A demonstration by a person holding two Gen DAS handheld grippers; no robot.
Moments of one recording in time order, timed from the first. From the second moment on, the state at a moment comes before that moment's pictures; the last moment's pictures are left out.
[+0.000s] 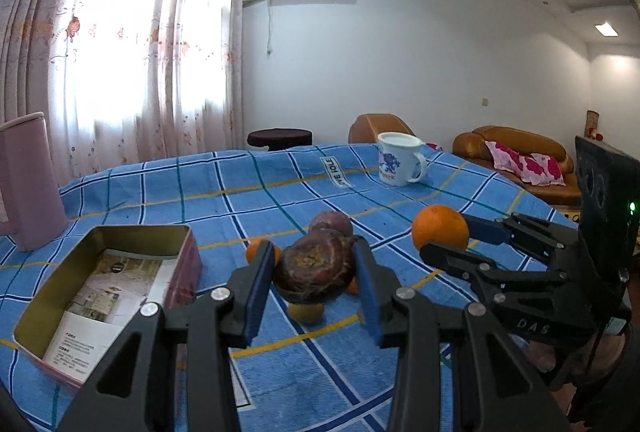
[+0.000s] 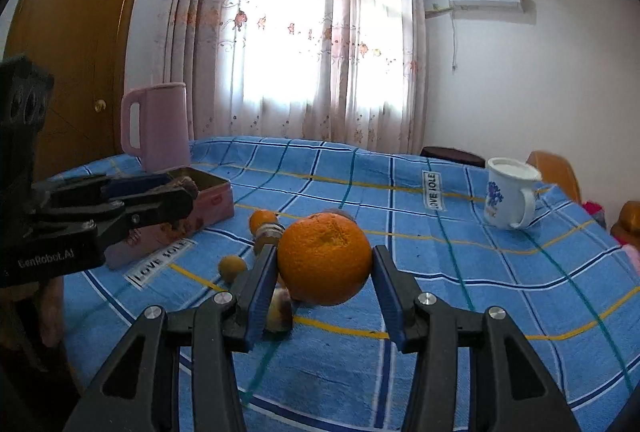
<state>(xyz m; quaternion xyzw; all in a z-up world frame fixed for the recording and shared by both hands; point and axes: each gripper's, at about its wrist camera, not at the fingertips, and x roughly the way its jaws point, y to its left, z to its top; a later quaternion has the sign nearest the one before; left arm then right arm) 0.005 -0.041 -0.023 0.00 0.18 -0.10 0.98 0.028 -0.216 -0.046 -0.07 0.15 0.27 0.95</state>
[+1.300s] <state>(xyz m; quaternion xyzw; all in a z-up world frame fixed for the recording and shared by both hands) 0.054 0.151 -0.044 -0.08 0.29 0.07 0.95 0.075 0.036 -0.066 -0.22 0.29 0.39 0.85</state>
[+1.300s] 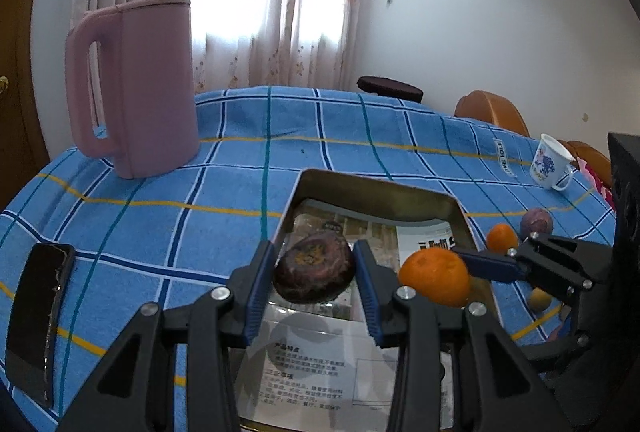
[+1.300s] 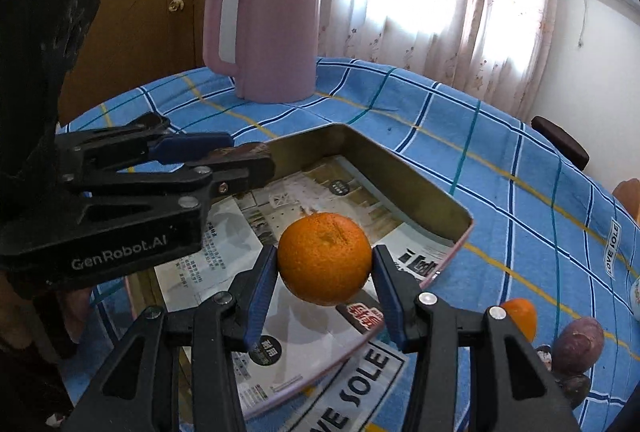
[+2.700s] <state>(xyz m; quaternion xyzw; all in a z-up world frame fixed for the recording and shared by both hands) 0.086 -0.028 -0.058 -0.01 0.37 -0.13 0.92 0.063 -0.191 -0.072 -0.06 0.29 0.25 0.92</state>
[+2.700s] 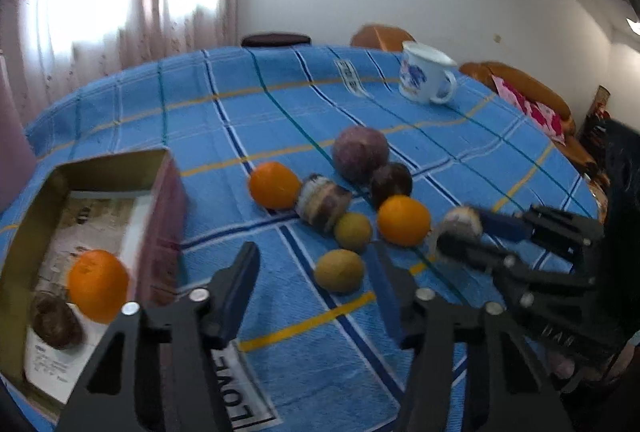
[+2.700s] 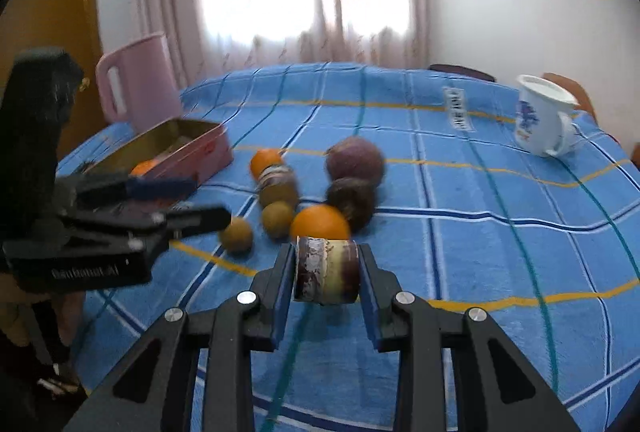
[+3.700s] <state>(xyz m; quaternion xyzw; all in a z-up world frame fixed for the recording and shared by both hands) 0.088 -0.034 -0.054 -0.02 0.36 -0.15 0.92 0.063 -0.195 -0.071 -0.06 0.29 0.24 0.92</state>
